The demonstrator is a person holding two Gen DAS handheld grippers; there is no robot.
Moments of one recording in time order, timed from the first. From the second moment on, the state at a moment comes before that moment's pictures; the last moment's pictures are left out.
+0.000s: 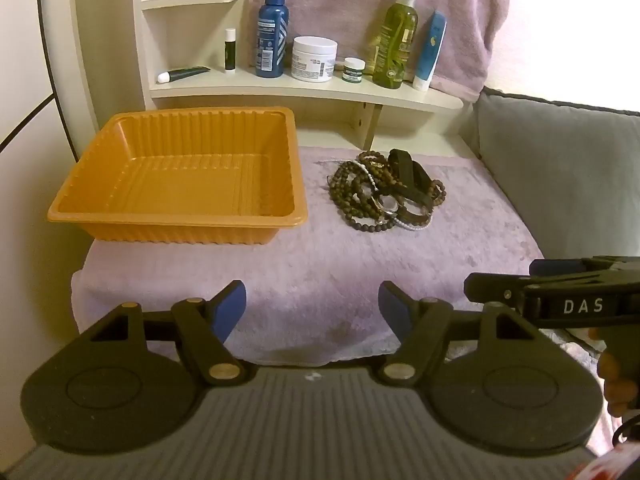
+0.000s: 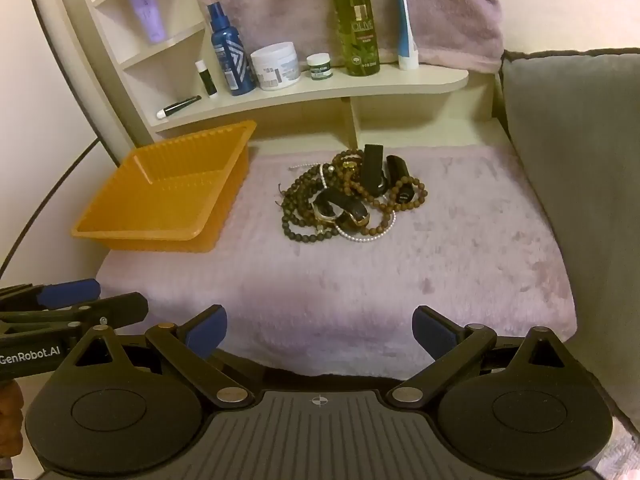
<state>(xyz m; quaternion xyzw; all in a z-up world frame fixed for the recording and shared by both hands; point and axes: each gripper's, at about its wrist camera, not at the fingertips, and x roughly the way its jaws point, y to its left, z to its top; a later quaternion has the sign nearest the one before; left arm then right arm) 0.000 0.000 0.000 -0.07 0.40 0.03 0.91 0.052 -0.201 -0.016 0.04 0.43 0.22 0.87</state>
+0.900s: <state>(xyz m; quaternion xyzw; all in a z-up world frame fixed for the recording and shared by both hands) -0.001 0.002 0.003 -0.07 0.40 0.03 0.91 0.052 -0.199 -0.013 0.04 0.42 0.23 0.88</state>
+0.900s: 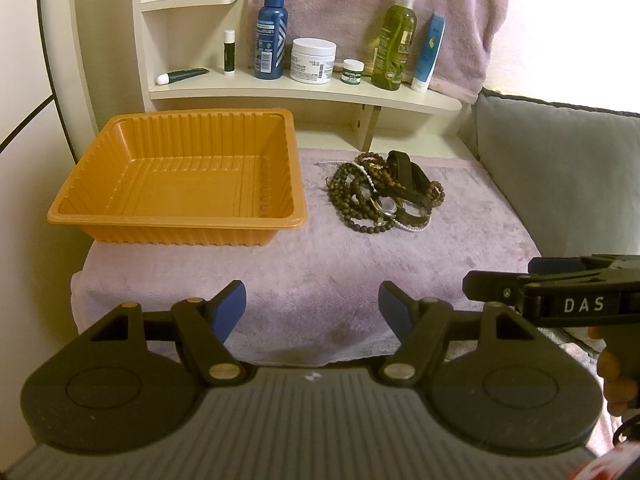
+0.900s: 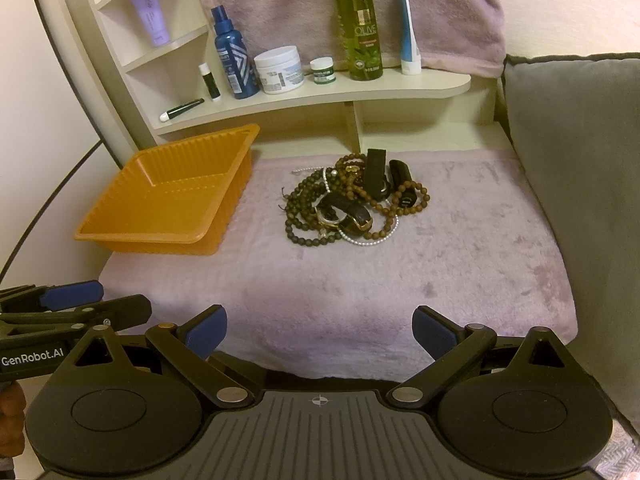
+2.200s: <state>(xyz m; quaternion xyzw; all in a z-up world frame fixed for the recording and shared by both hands) 0.000 0.001 0.003 -0.07 0.40 0.03 0.91 0.051 -0.198 -0.013 0.04 0.42 0.23 0.88</state>
